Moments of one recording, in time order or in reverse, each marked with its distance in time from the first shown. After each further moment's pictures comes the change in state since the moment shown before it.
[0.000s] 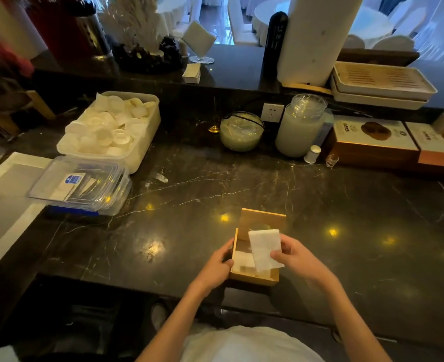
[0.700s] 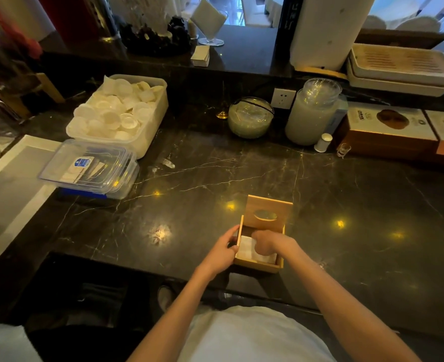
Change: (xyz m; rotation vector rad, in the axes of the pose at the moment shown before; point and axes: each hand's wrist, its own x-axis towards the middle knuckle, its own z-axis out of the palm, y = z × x) left_hand 0.001 0.001 0.004 0.020 0.064 -0.049; right_hand 0.068 -0.017 0.054 -0.907 -0.281 0.340
